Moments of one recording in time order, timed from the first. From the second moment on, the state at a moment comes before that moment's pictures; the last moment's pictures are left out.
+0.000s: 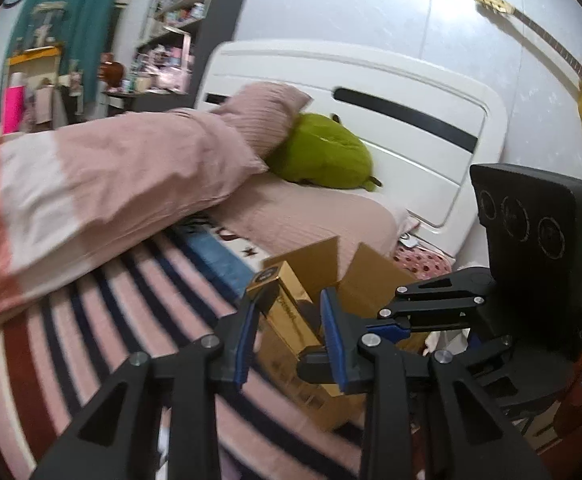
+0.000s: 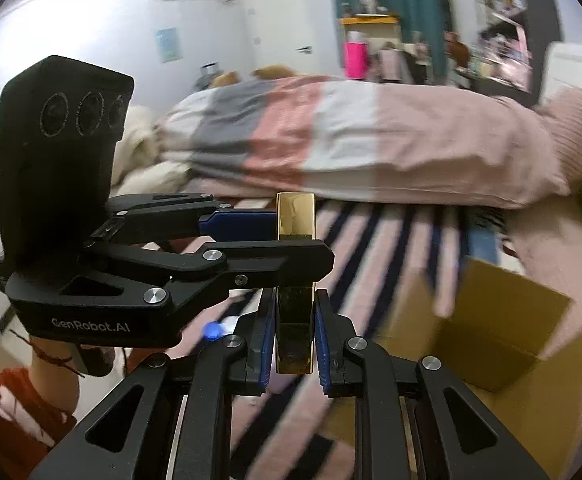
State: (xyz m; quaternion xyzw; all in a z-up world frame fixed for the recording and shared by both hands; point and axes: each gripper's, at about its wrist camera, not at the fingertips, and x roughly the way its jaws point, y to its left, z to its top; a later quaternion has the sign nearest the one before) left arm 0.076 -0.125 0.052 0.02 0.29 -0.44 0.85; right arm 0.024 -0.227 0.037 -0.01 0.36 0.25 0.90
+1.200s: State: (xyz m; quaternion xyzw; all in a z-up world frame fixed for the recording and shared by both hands) left arm 0.065 0.011 -0.006 0.00 0.34 -0.23 0.91; right arm 0.007 -0.194 0.030 -0.04 0.35 0.28 0.89
